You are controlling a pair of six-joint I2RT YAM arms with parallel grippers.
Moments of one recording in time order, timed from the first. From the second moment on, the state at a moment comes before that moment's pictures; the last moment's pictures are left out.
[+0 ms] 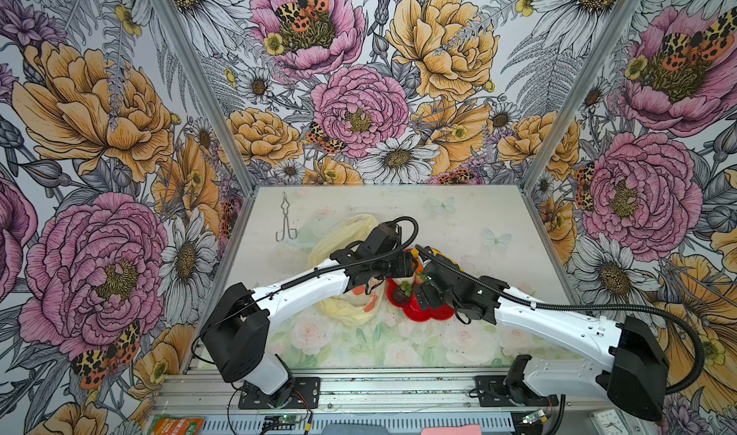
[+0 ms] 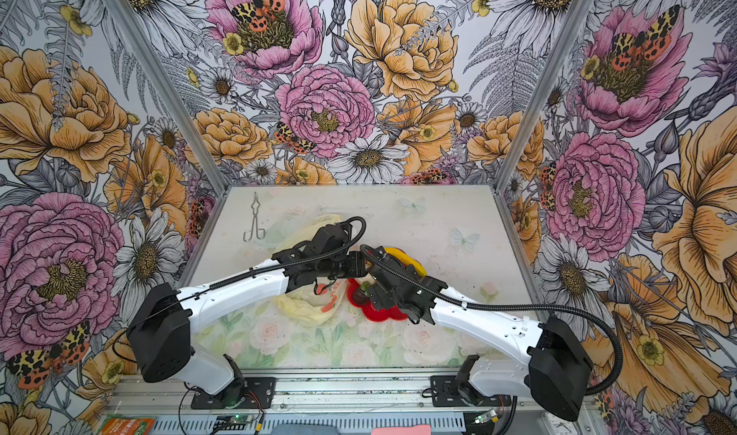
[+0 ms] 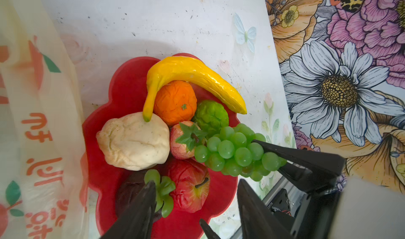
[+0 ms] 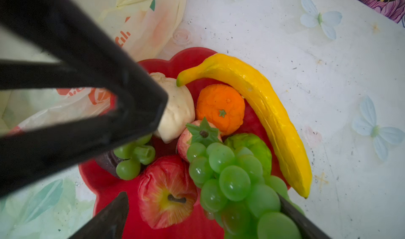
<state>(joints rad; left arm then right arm) -0.82 1.52 1.11 -0.30 0.12 -0.77 0.86 1.24 0.84 -0.57 0.33 0.24</state>
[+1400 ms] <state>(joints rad) -0.90 1.34 0.70 0.37 0.12 -0.52 0.55 0.96 0.84 -0.43 -0.35 0.59</state>
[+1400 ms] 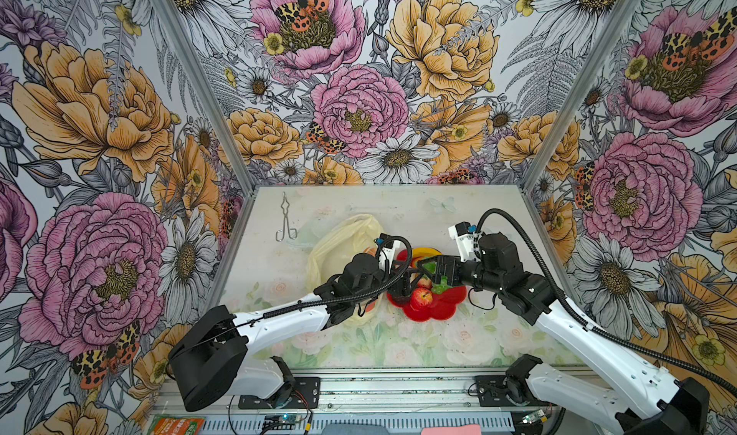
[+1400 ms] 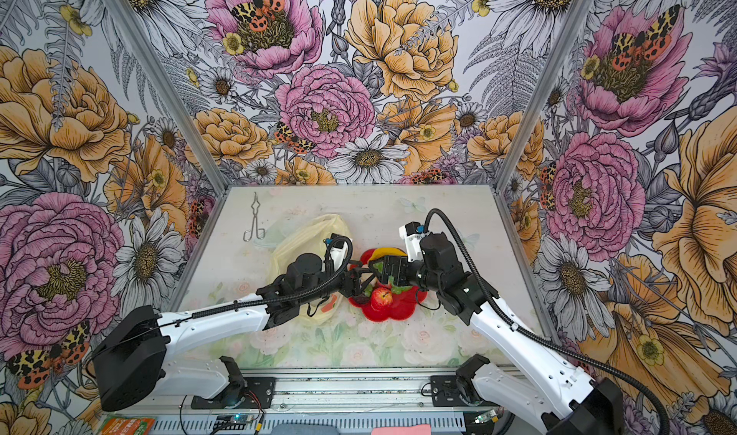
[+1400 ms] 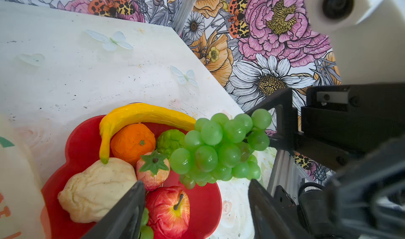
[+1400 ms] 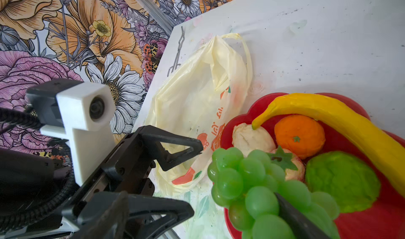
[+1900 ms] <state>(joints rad) -0.94 1.40 0.71 0.45 0.16 -0.47 0.55 0.92 0.84 -0.37 -0.41 0.59</state>
